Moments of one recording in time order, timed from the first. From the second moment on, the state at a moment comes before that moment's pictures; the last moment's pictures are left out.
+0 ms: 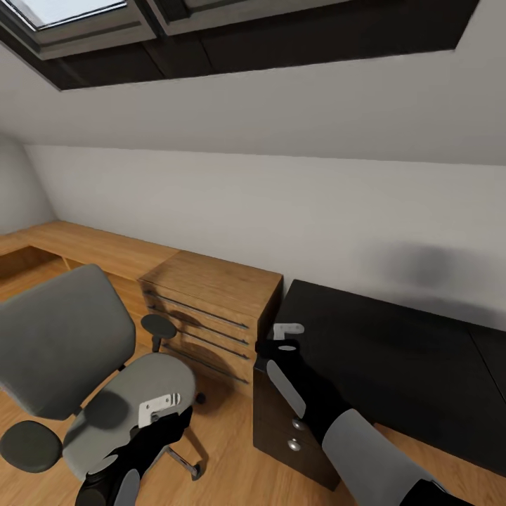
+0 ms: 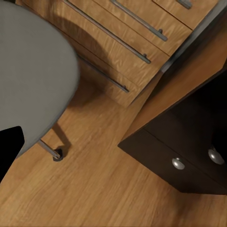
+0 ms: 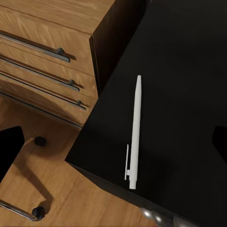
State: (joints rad) left arm -0.01 -0.10 0.02 -1.62 0.25 0.61 0.13; right arm -0.75 0.17 0.52 -0.81 -0.50 0.43 -0.54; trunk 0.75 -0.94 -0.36
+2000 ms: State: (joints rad) left arm -0.01 -0.10 0.02 -1.62 0.25 0.60 0.13; right arm -0.77 0.17 0.50 -0.47 -0.41 0.25 -0.38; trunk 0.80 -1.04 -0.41
